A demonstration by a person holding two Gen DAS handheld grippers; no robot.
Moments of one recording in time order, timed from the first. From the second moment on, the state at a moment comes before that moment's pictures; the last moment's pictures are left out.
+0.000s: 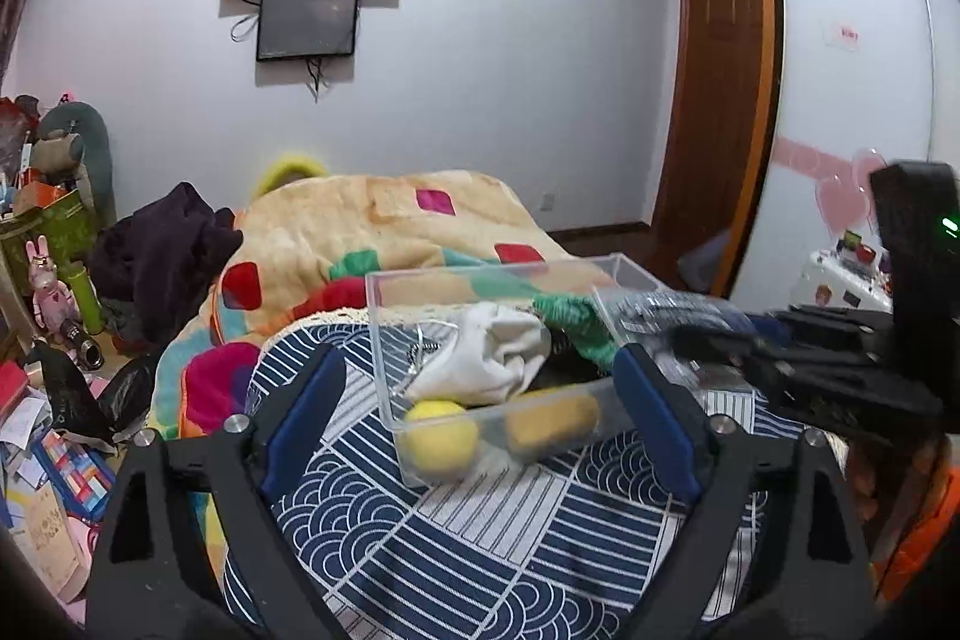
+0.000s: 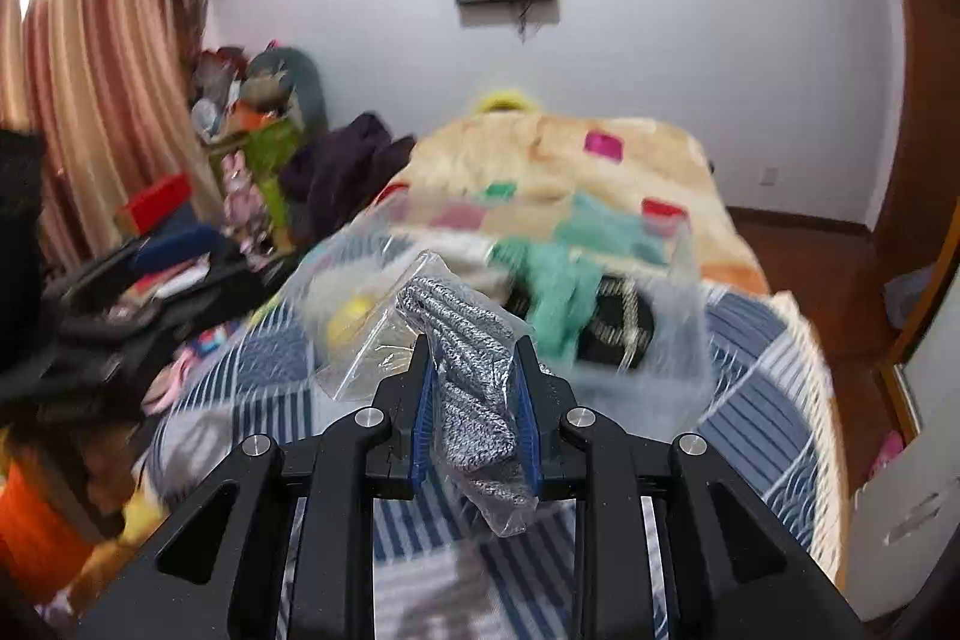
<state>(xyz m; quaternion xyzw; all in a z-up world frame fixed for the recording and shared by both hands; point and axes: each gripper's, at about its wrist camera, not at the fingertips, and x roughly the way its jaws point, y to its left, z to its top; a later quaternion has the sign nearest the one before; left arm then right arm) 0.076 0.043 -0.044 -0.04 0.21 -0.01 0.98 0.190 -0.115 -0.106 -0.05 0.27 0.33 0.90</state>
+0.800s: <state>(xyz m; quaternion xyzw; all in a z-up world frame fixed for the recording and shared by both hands) 0.068 0.049 -0.020 -0.05 0.17 -0.02 0.98 0.195 -0.104 -0.093 -0.09 0.25 0.30 0.92</state>
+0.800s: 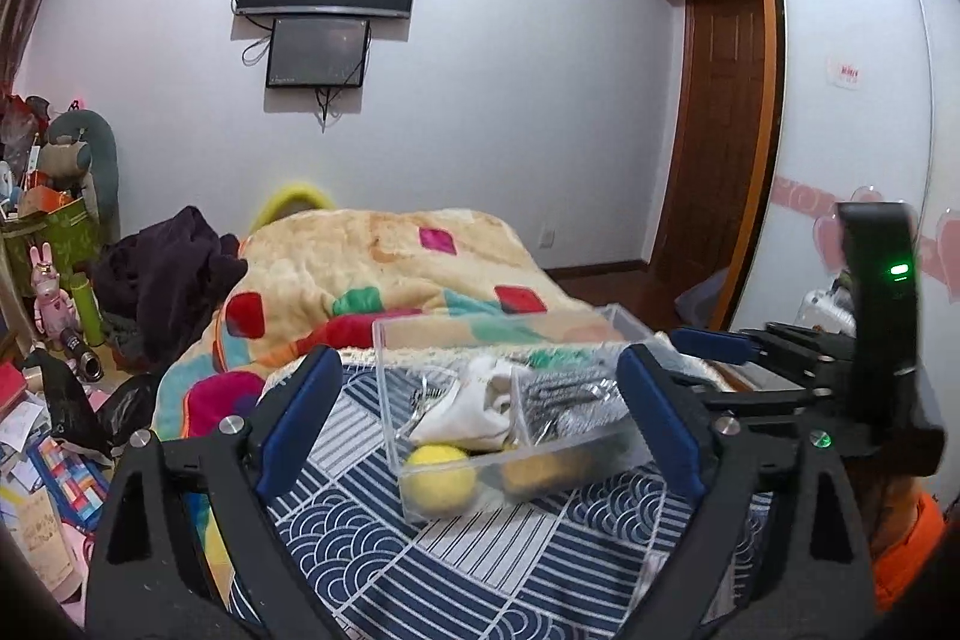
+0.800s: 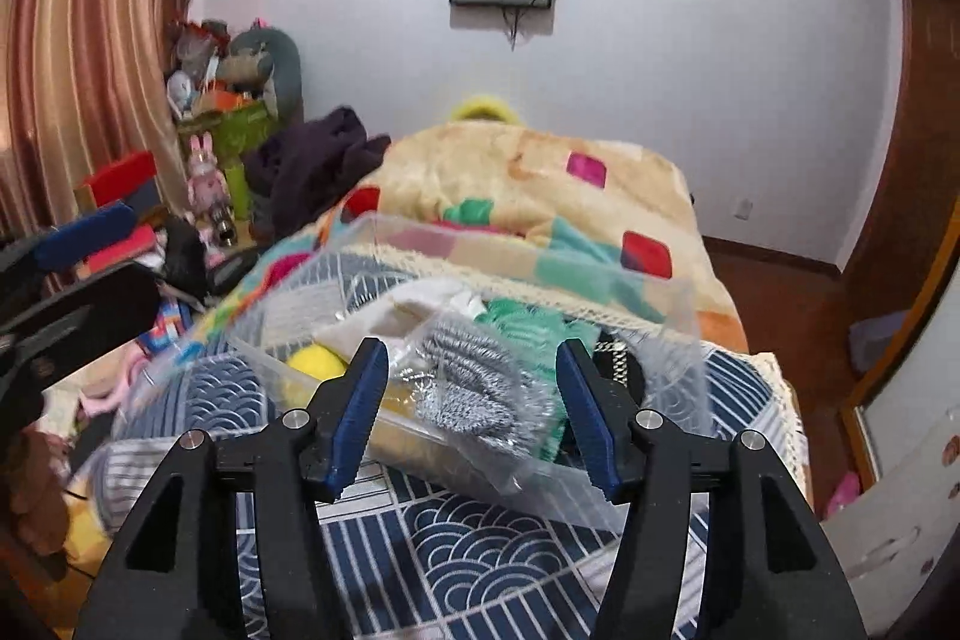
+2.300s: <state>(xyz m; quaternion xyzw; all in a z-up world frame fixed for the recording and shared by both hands) 0.017 0.028 0.043 -0.03 0.08 -0.02 1.00 0.112 -0.169 -0.016 0.01 0.09 0.30 0.95</state>
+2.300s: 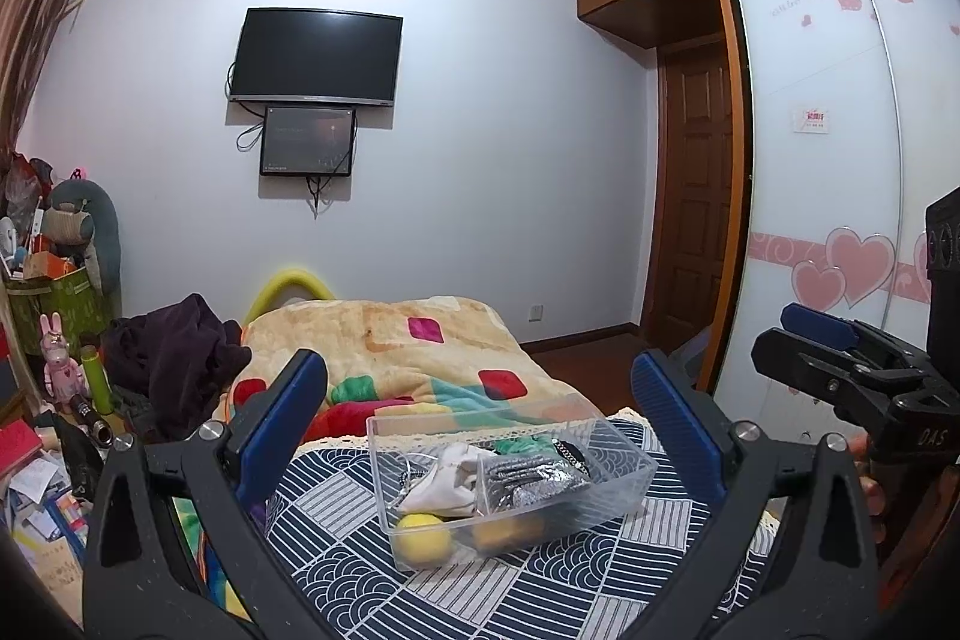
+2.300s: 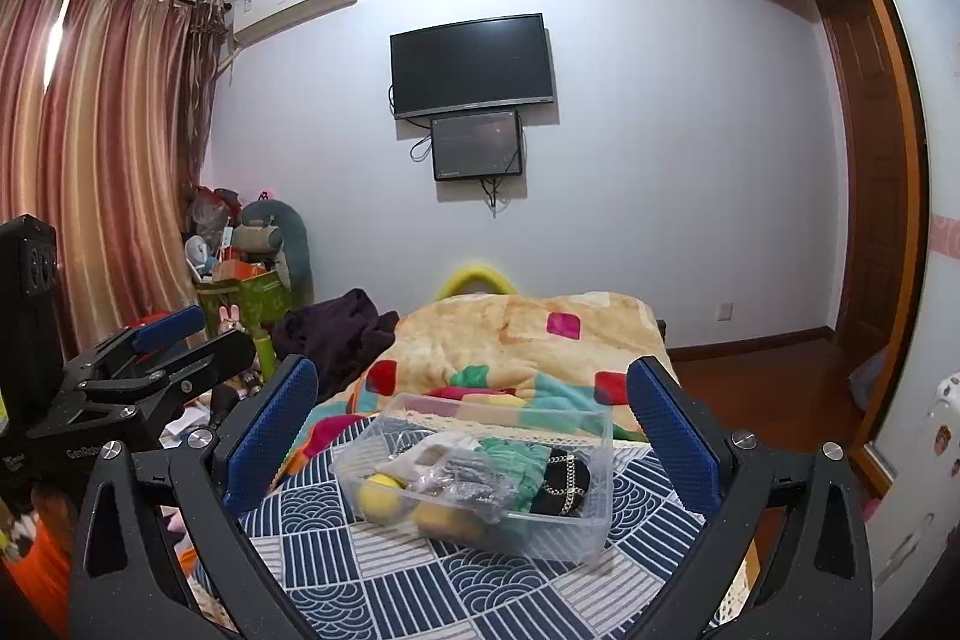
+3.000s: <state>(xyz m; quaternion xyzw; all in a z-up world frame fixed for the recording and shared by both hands) 0.017 0.030 0.040 -0.03 0.09 -0.02 1.00 0.109 -0.171 -0.016 0.01 0.09 0.30 0.95</state>
